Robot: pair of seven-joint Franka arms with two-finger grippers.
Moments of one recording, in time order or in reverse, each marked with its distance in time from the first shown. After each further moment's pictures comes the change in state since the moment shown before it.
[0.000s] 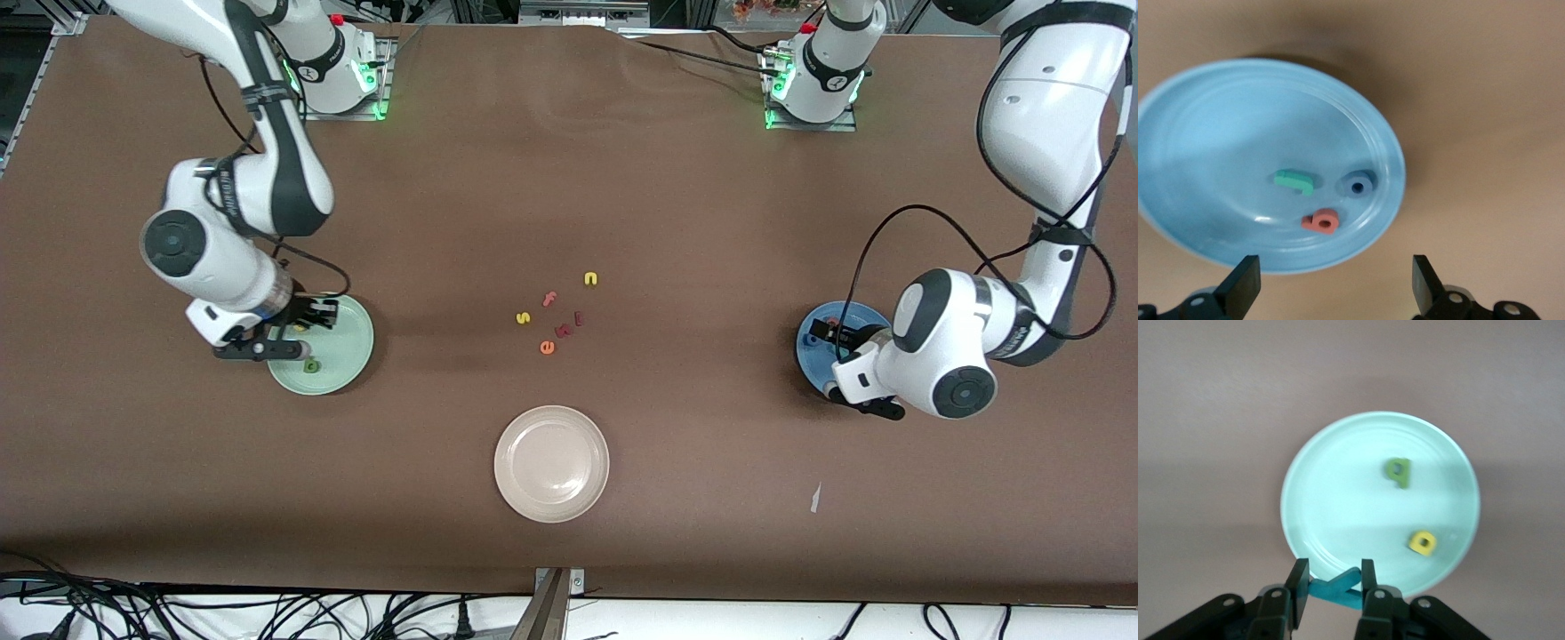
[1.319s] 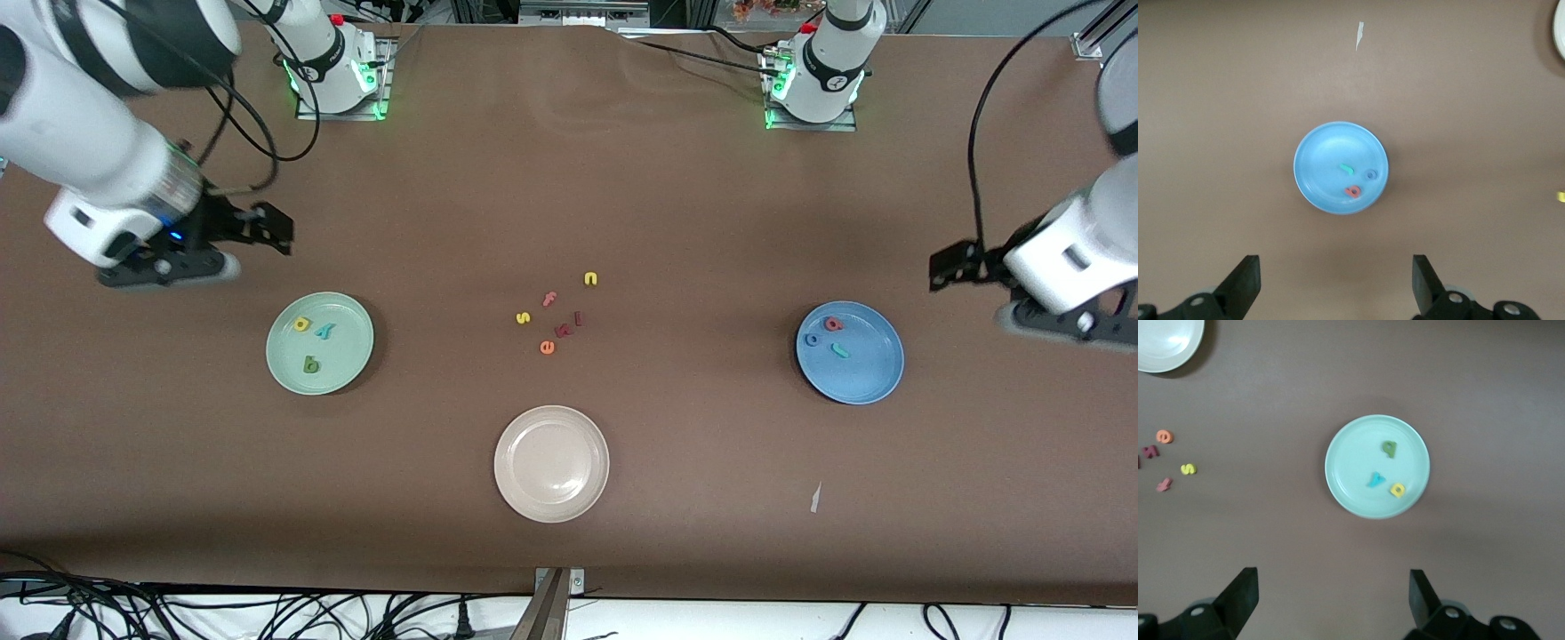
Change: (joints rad) left arm -0.229 -0.495 0.333 0.115 -0.193 -0.166 -0.013; right arm -0.278 -0.252 0.338 0.354 -0.148 -0.567 0.015
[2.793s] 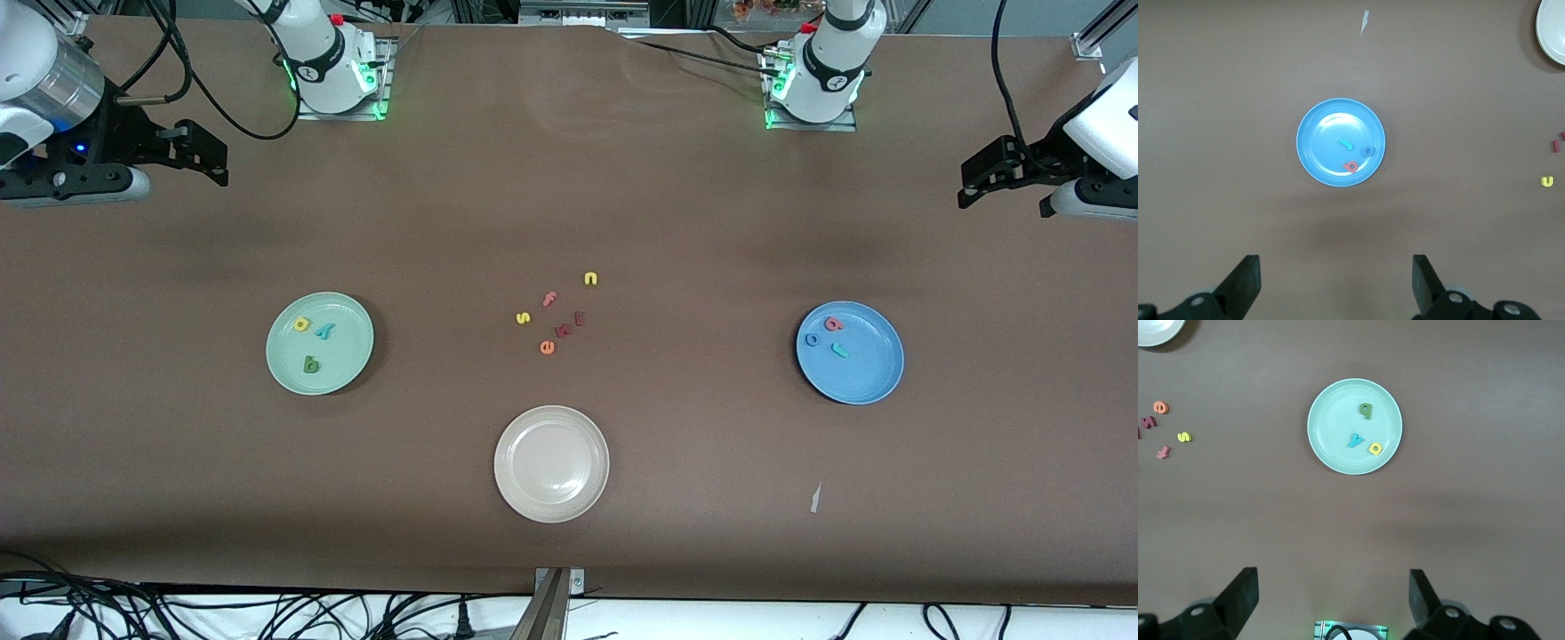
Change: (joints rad) left arm -0.045 -0.267 0.070 -0.279 -0.019 0.077 0.000; right arm -0.071 -0.112 0.026 -0.022 -0.007 -0.127 -0.018
